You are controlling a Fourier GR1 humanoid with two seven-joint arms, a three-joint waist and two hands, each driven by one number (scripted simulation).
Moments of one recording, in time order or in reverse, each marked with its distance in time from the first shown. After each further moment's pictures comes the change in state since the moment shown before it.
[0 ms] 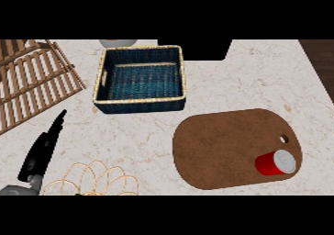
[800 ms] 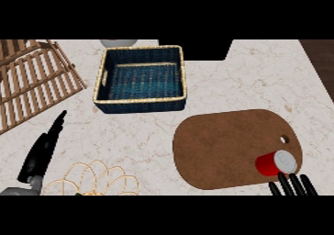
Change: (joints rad) left arm 0.021 -0.057 0.073 -0.018 -0.072 -0.061 -0.001; right arm -0.198 -0.005 -0.002 0.143 0.146 0.049 0.178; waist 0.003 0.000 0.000
